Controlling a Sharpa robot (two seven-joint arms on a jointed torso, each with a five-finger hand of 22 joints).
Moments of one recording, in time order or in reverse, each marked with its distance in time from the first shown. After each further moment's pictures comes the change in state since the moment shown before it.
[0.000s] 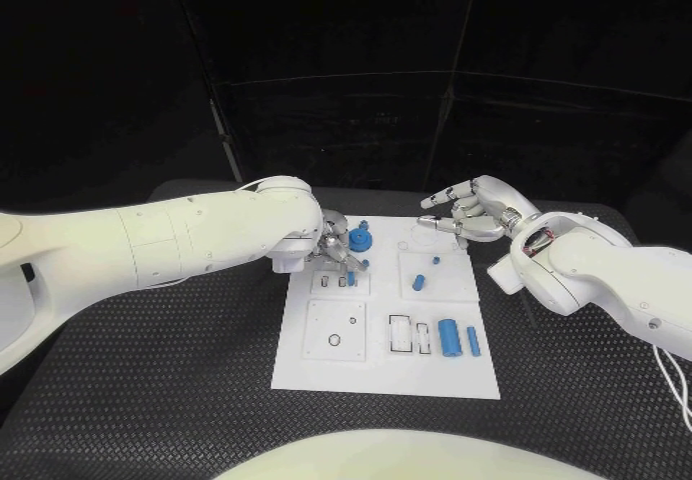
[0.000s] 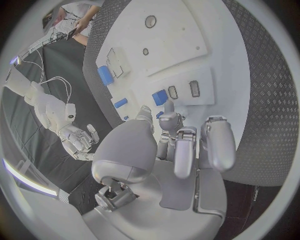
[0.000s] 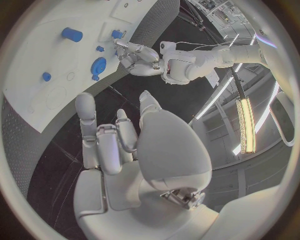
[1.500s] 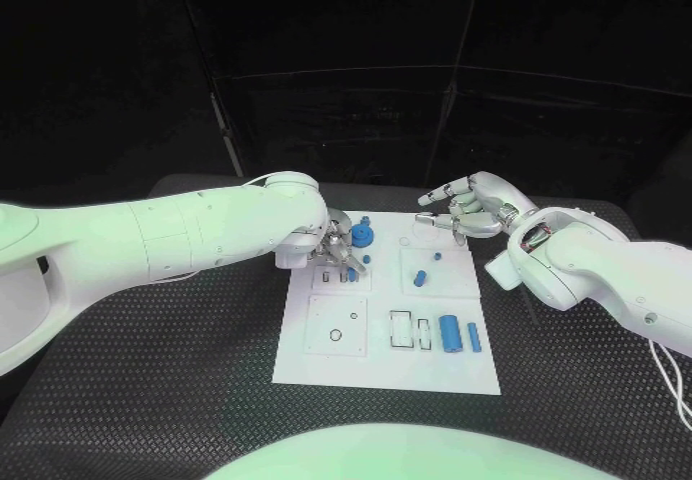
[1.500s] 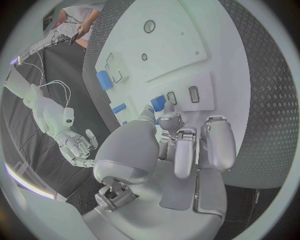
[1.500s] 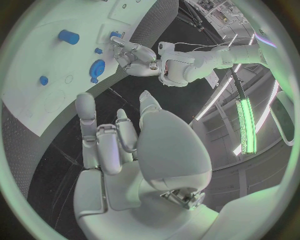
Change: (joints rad) left arm -0.006 0.031 -0.002 -0.036 -0.003 0.060 -0.005; left_hand 0.045 0.026 0.017 -0.044 0.000 -0.021 0.000 0.027 0.029 -0.004 -0.004 0.000 -0.004 0.000 0.000 0.000 0.000 0.000 0.000 0.000 0.000 -0.006; right arm 0.000 0.015 0.000 -0.009 0.001 0.014 -0.003; right_hand 0.003 0.003 -0.001 0.001 0.001 0.000 0.000 0.004 0.000 0.000 0.000 0.000 0.001 0.000 0.000 0.000 0.000 0.000 0.000 0.000 -0.004 -0.001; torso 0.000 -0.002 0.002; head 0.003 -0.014
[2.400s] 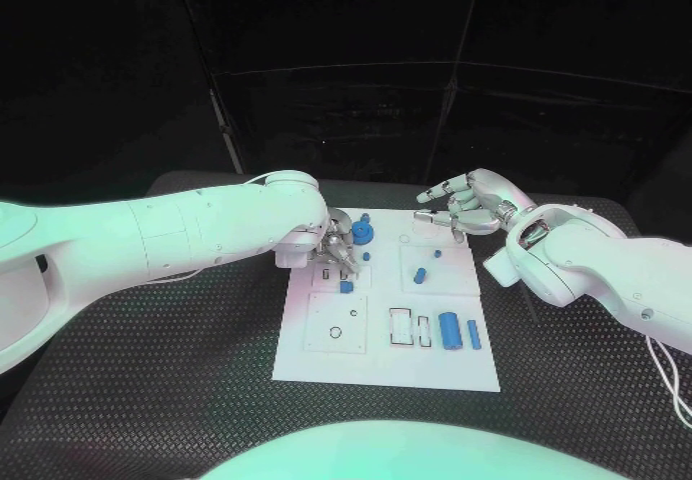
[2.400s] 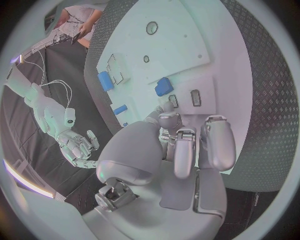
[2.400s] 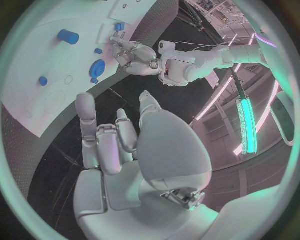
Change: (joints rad) left arm -0.004 -0.003 0.000 0.006 0.019 0.002 0.000; left_hand 0.118 0.023 0.226 -0.152 0.004 -0.034 -0.013 0.012 0.028 -0.011 -0.011 -0.014 -0.014 0.000 -0.007 0.000 0.000 0.000 -0.004 -0.003 0.000 -0.004; right arm 0.000 0.008 0.000 -0.008 0.000 0.002 0.000; right_hand 0.004 0.004 -0.003 -0.003 0.011 0.004 -0.004 0.004 0.000 0.000 0.000 0.000 -0.001 0.000 0.000 0.000 0.001 0.000 0.000 0.000 0.000 -0.001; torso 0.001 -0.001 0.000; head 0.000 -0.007
